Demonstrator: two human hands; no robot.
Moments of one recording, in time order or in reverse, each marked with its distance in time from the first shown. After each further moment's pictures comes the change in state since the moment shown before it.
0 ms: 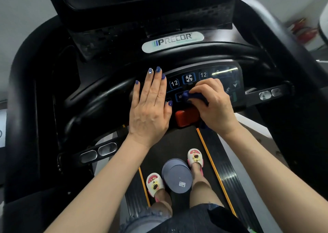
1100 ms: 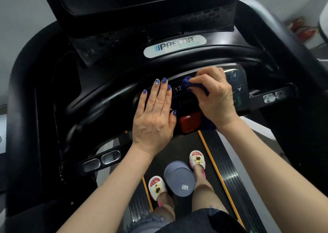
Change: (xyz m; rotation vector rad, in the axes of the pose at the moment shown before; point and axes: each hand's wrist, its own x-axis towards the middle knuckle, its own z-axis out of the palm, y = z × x) left_hand -0.008 -0.003 0.010 0.113 0.000 0.073; right_hand 0.036 -0.003 0.013 -0.029 0.164 0.007
